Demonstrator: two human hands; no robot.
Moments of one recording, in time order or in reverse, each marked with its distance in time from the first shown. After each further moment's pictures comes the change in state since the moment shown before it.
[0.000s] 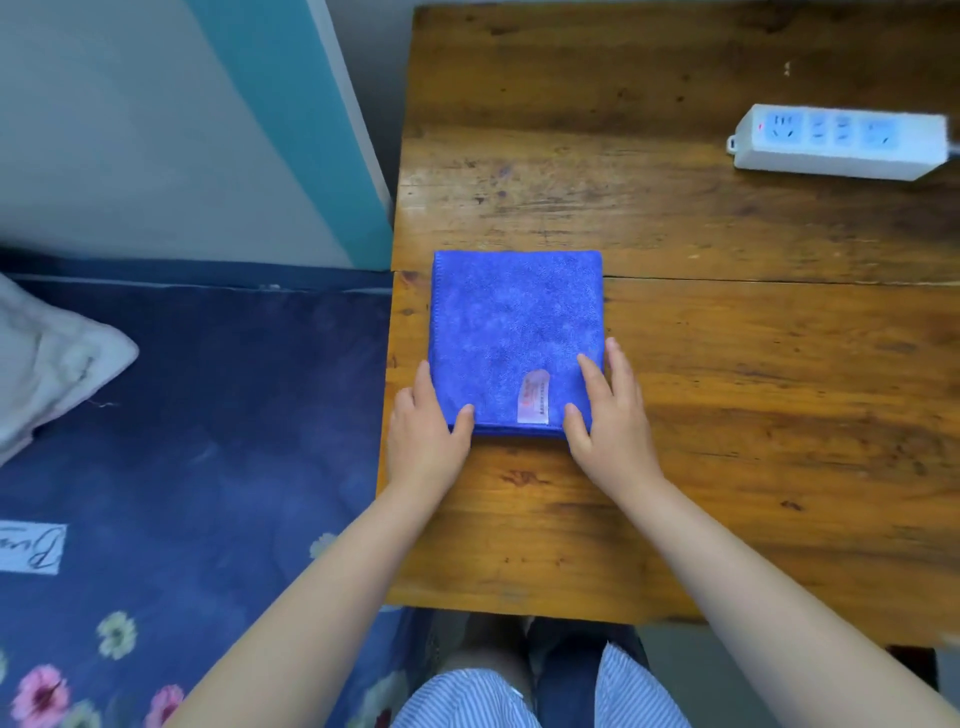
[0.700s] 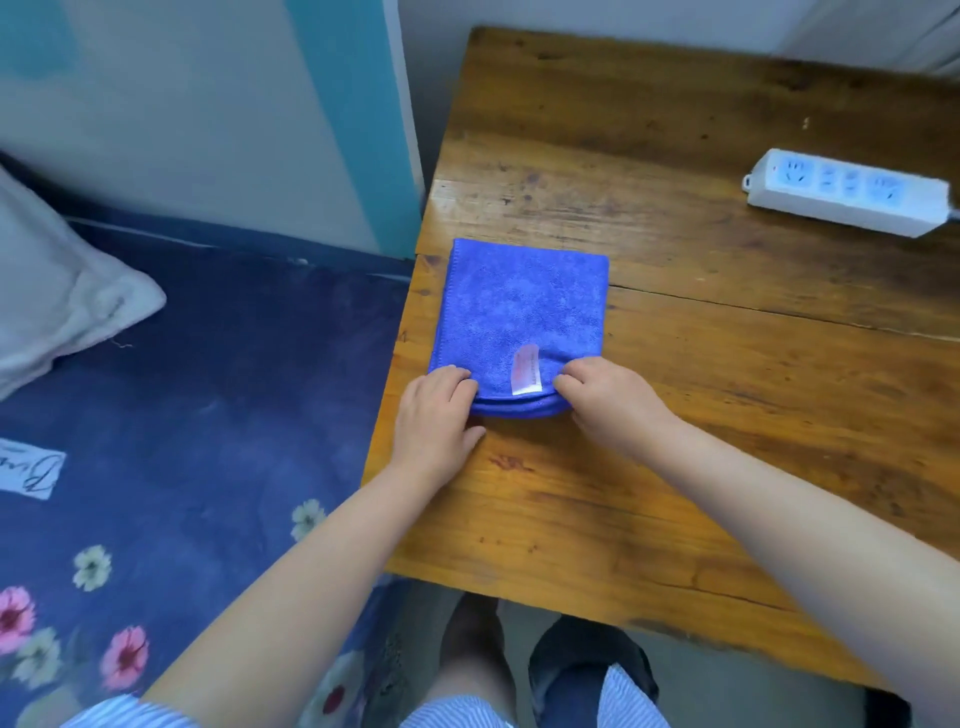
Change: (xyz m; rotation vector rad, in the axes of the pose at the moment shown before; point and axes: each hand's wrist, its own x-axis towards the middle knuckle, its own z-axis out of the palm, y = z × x) left_hand -0.024 0.001 0.000 0.329 0.075 0.509; right_hand 0.029 -0.001 -0.038 -0.630 -0.326 -0.626
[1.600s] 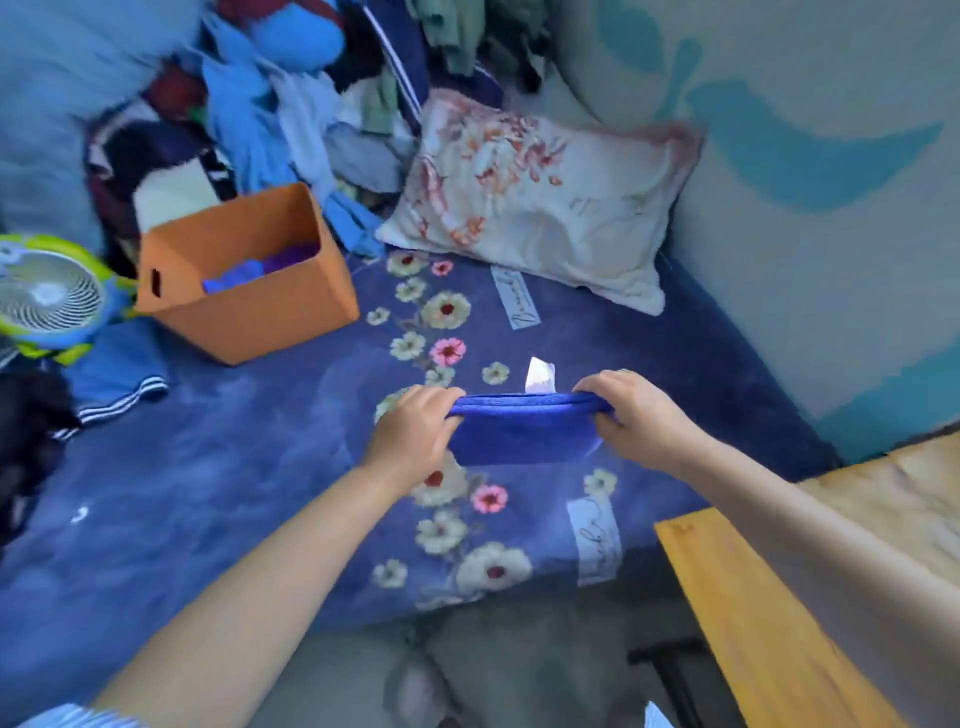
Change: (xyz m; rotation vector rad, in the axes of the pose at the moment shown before) left_hand -0.411 -0.036 -0.121 -0.067 0.623 -1.024; right_hand -0.002 -0.349 -0.110 0.265 -0.045 -0.902
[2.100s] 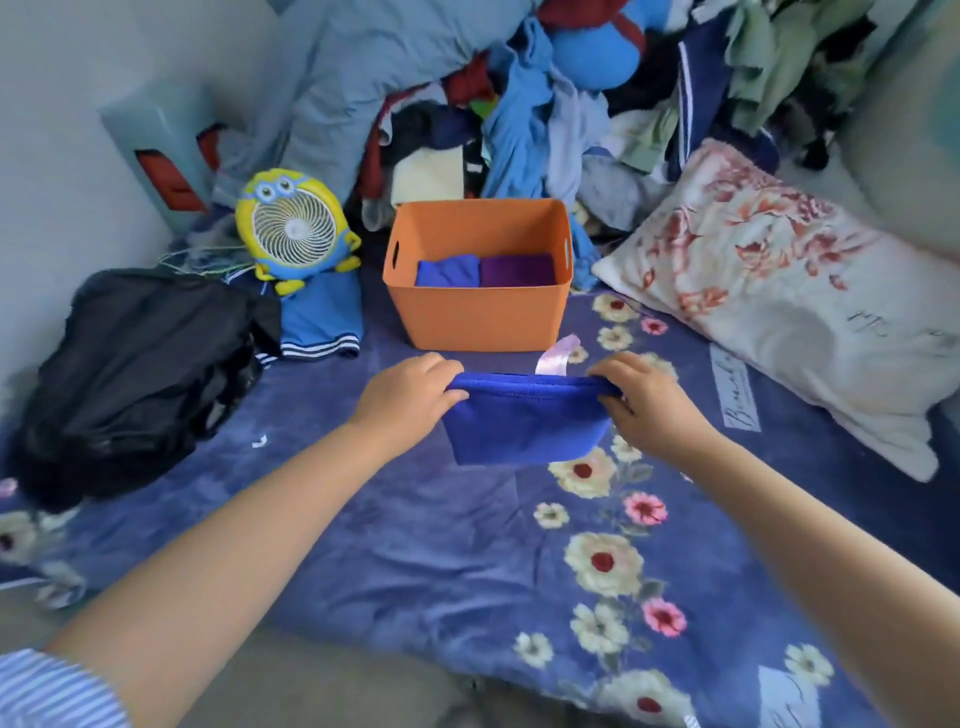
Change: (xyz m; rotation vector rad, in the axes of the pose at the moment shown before) left_hand -0.047 -0.258 -0.156 0.273 0.079 -0.377; right_hand 0.208 -0.238 0.111 -0.044 -0.073 -0.329
